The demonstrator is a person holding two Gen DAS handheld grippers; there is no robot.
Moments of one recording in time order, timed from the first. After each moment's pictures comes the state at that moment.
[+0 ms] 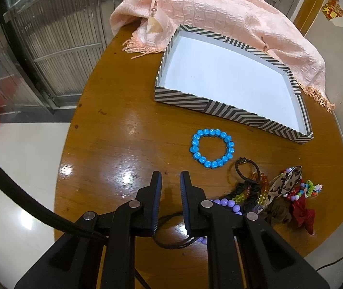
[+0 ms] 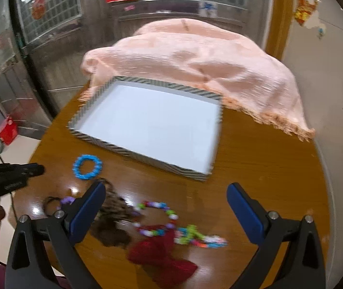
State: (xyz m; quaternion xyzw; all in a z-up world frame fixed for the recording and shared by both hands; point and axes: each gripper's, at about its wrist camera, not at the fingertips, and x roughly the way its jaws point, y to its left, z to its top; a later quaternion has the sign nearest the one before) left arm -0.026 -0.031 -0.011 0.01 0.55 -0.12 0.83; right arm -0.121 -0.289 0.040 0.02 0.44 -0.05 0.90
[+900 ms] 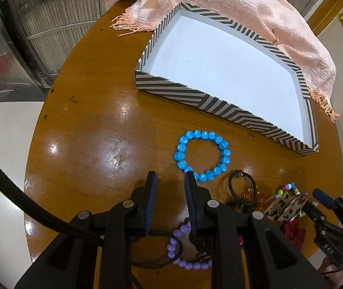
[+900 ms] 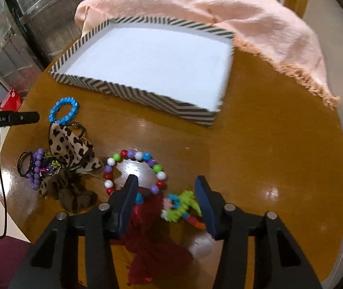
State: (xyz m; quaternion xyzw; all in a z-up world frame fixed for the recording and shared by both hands) left arm 0.004 -0.055 -0.041 -0.03 0.59 -0.11 0.80; right arm -0.101 -0.294 -0.059 0.01 0.56 0.00 0.83
